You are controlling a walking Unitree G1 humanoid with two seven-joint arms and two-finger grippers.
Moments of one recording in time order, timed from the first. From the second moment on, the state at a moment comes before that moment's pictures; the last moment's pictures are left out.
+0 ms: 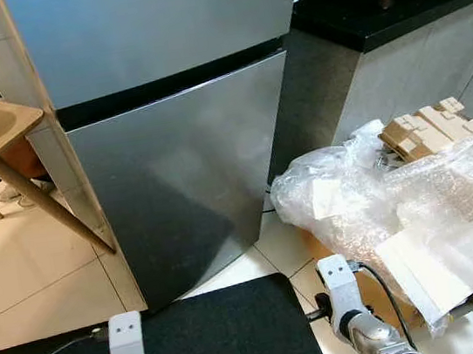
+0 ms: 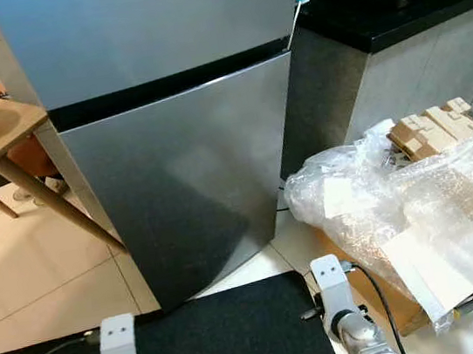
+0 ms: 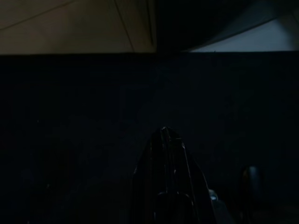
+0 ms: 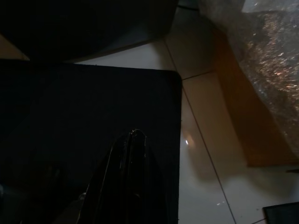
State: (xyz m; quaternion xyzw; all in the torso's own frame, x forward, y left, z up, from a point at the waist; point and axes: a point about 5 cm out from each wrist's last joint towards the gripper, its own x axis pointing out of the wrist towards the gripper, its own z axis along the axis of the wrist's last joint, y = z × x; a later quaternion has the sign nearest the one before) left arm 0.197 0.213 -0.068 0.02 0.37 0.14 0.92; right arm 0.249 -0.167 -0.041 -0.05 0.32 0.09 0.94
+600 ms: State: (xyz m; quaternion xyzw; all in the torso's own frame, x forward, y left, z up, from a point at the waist) left arm 0.195 0.215 -0.066 0.04 0.35 0.12 0.93; right arm 0.242 -0.170 -0.046 -0.06 0.33 0.09 0.94
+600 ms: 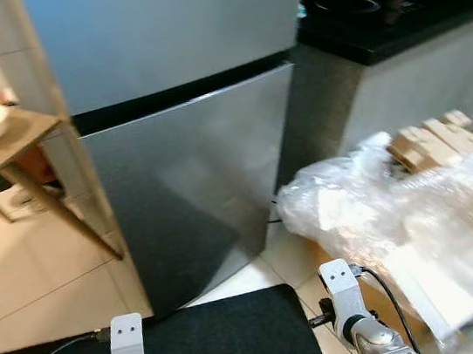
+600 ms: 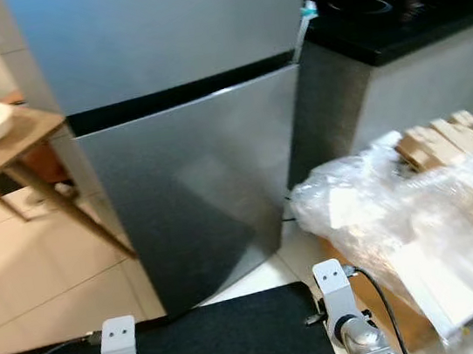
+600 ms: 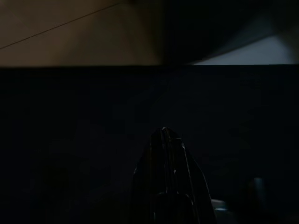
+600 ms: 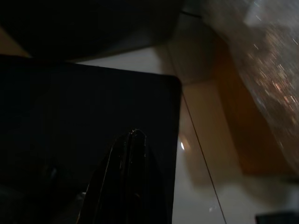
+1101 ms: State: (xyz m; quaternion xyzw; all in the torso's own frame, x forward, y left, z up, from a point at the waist) left arm 0.195 0.231 -0.061 0.08 0.34 0.14 0.93; right arm 0.244 -0.168 -0.045 -0.07 0.32 0.09 0.94
